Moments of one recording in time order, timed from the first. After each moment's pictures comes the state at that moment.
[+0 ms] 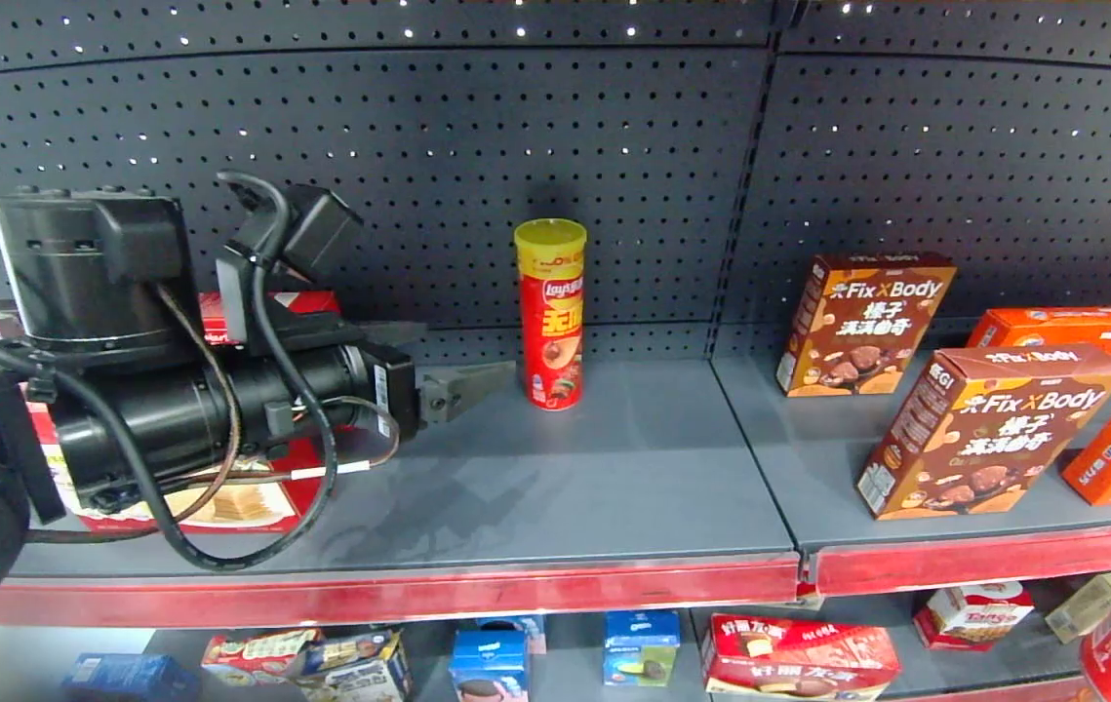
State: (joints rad) left arm -0.42 1.56 -0.89 -0.49 -0.26 -0.02; right arm 0.53 0.72 -0.75 0.02 -0.02 0.04
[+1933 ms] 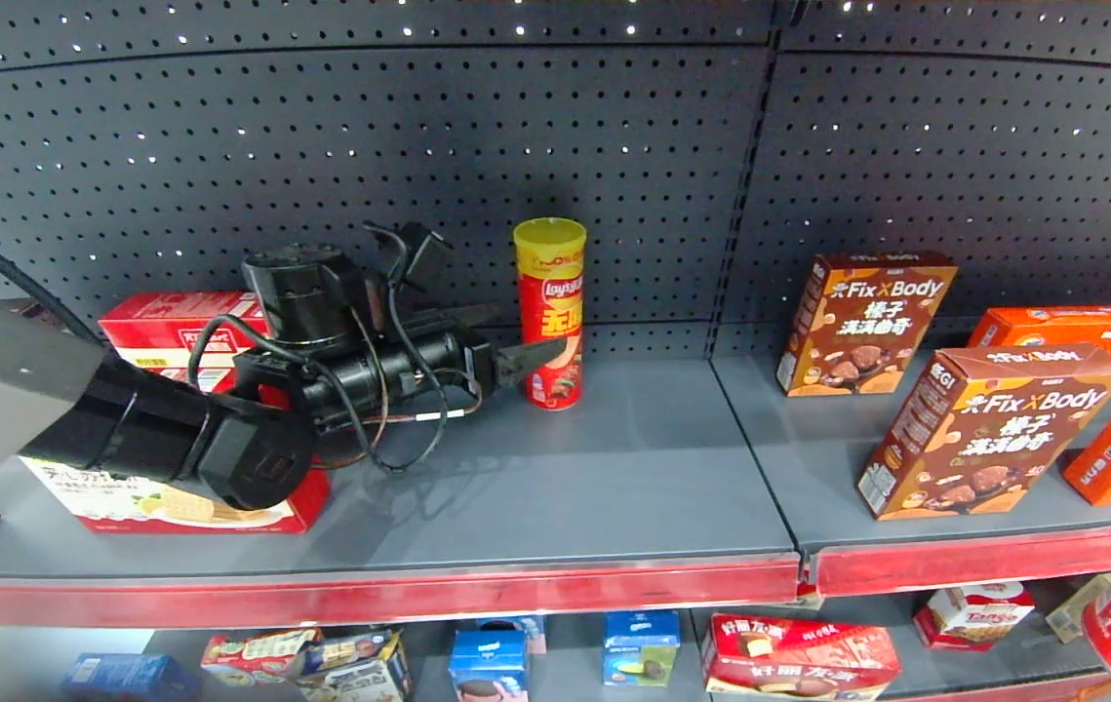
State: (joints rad) left arm -0.31 2.01 -1.10 -0.90 -0.54 -0.02; right arm 0.53 0.75 -0.81 0.02 -0.02 0.04
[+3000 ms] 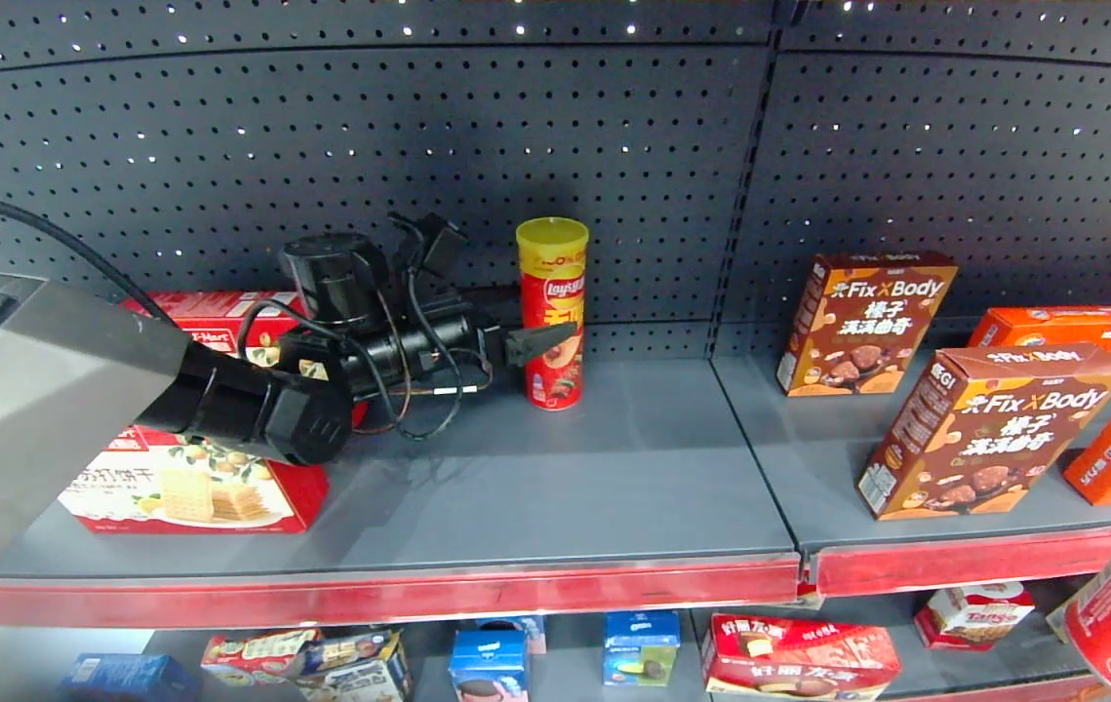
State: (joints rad) left arm -0.29 2.16 -1.32 -0.87 -0.67 -0.02; right arm 0.54 0.78 -0.81 0.02 -0.02 0.04
